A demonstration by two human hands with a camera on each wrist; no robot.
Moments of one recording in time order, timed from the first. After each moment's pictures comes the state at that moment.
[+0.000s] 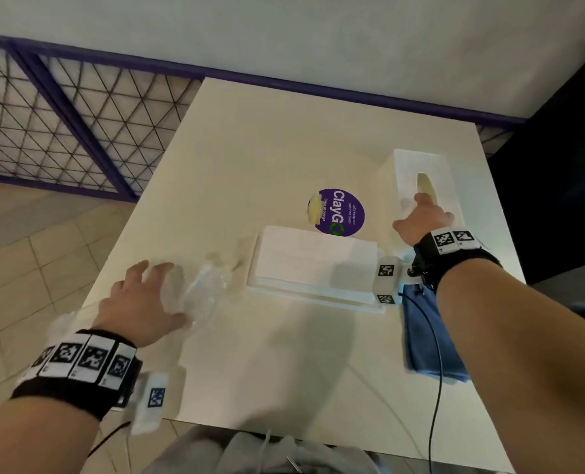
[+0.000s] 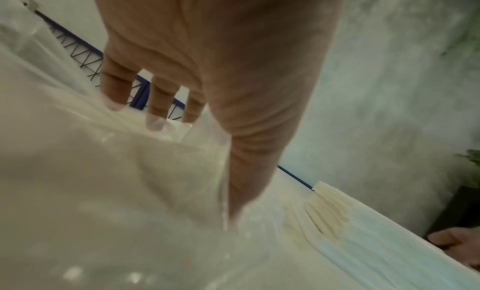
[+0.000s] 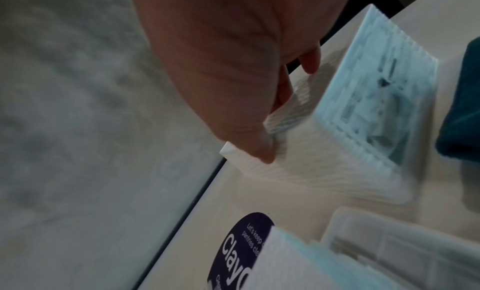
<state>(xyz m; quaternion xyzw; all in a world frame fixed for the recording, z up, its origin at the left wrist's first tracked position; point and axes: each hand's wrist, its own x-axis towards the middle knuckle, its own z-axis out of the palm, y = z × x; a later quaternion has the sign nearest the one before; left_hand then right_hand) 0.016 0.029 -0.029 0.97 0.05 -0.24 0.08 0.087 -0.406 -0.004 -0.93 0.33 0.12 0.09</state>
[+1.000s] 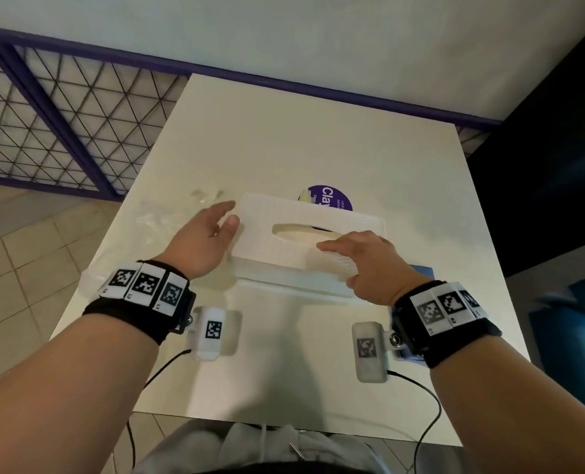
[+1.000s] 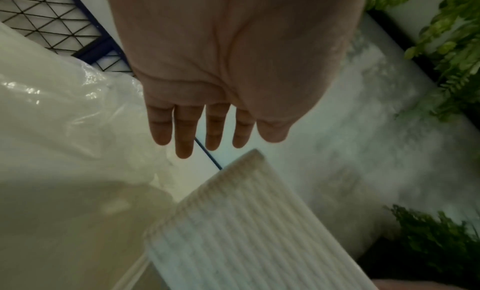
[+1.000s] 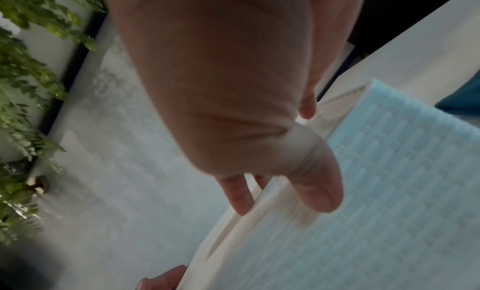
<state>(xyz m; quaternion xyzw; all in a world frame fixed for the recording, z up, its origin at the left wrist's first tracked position) 0.073 -0.053 -0.002 0.91 -0.08 -0.15 0.39 -0.005 -0.325 0.034 -0.97 -0.05 0.19 0.12</state>
